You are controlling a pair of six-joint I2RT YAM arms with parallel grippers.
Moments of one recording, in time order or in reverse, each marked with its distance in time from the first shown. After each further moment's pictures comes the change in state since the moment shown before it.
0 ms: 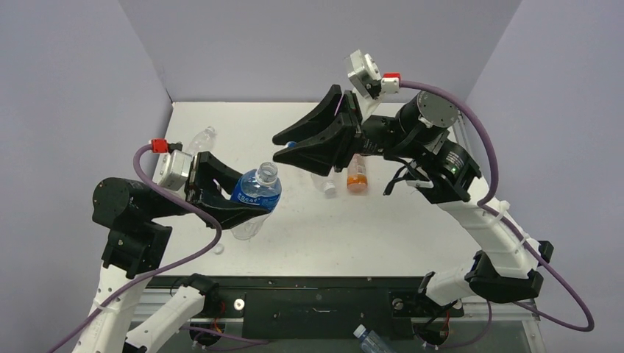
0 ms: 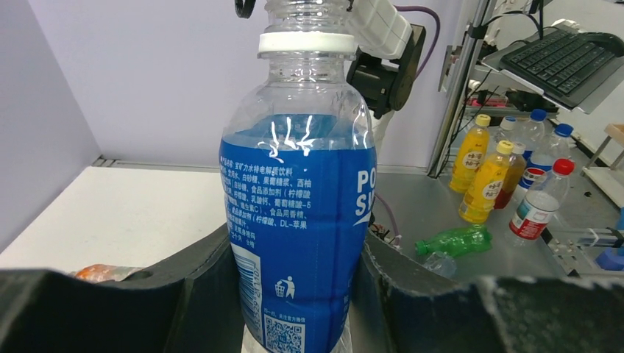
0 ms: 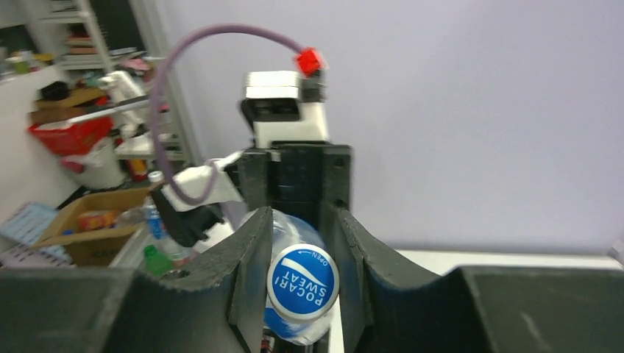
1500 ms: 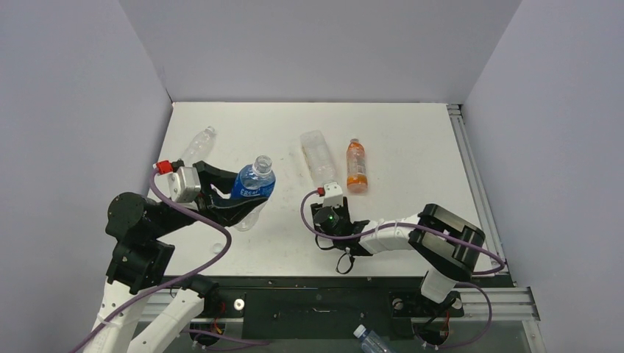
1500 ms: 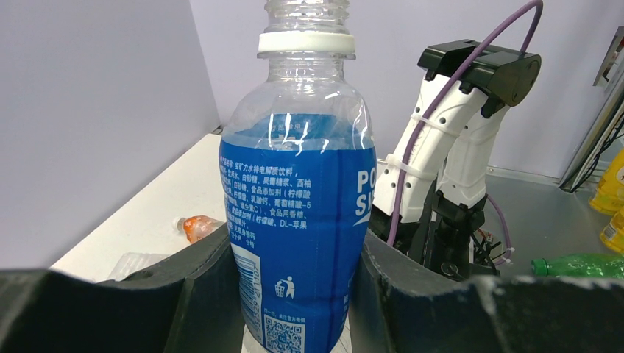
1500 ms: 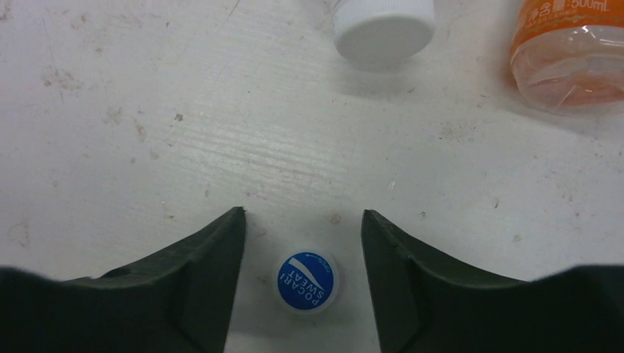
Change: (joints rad) left arm 0.001 -0.142 -0.175 -0.127 -0.296 0.284; right arm 0.050 0.250 -1.328 0.465 1.339 0.178
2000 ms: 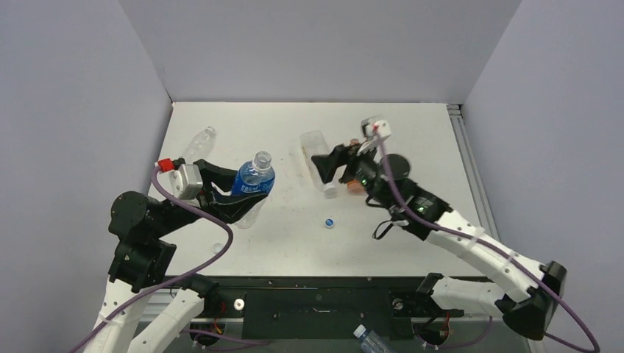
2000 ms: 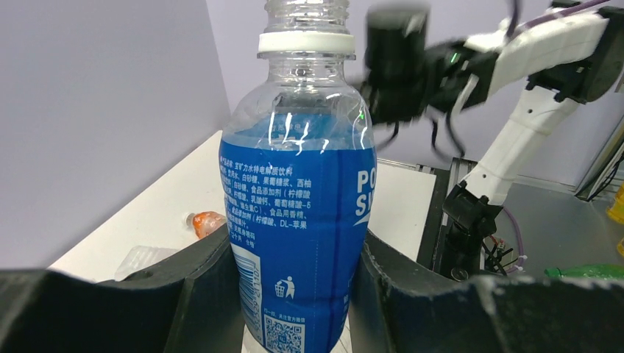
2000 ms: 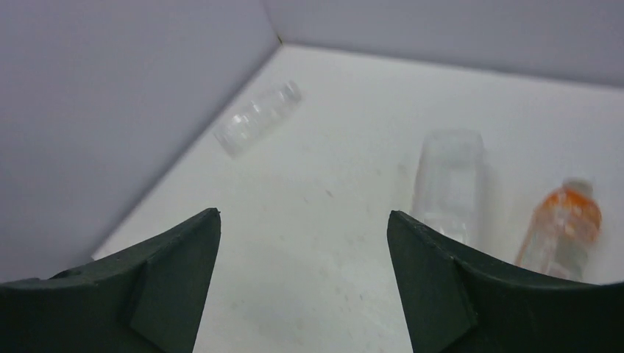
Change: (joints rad) left arm 0.000 0.001 -0.010 0.007 -0.036 0.004; right arm -0.126 -0.537 0.261 -0.243 -0.326 -0.120
